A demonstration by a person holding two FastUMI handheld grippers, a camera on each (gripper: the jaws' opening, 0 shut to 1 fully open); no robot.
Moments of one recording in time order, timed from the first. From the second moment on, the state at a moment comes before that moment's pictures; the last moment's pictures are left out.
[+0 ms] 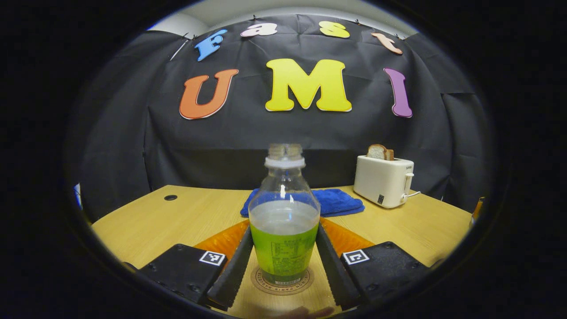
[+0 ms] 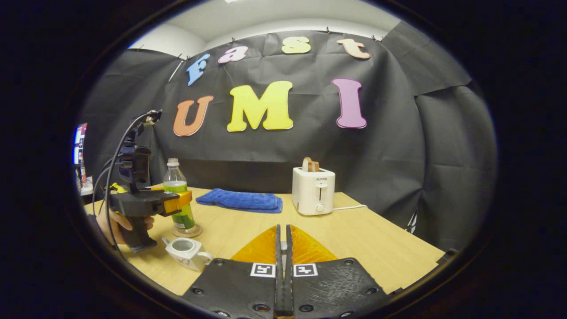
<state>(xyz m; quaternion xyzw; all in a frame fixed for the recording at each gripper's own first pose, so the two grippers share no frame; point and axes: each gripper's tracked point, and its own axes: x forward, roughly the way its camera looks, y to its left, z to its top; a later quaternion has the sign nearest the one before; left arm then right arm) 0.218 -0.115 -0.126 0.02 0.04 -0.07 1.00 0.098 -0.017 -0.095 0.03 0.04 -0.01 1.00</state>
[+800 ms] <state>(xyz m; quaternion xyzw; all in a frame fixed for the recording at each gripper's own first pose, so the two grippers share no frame) 0.129 -0.077 -0.038 0.03 -0.01 -0.04 1.00 0.099 0.049 -0.125 0.01 0.07 0.08 0.99</state>
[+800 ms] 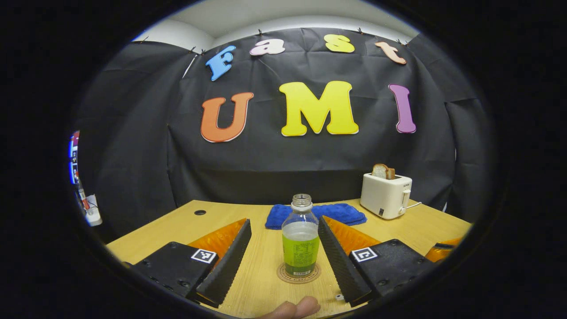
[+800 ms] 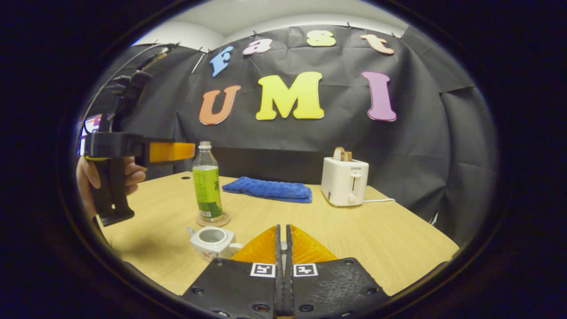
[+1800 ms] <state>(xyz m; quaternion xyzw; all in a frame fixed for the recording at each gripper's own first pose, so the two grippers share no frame) 0.021 -0.002 -0.019 -0.01 -0.01 -0.03 1.00 0.101 0.149 -0.079 0.09 0.01 0.18 0.98</state>
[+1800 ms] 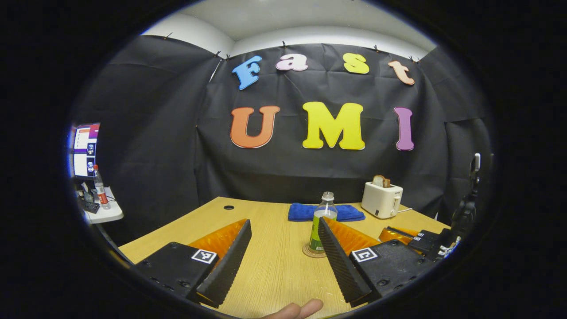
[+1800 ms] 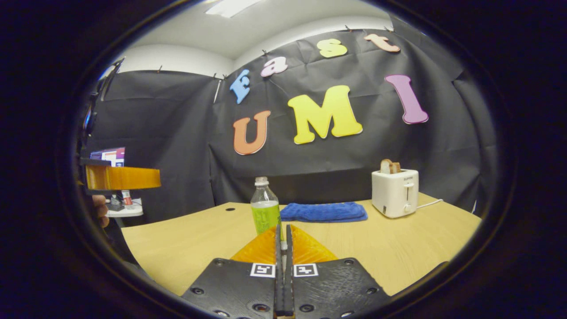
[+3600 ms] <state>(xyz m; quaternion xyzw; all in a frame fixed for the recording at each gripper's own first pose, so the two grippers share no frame) -0.022 -0.024 0.009 0.00 -0.02 -0.05 1.00 -0.007 0.017 0.035 0.02 -0.05 0.06 1.00</state>
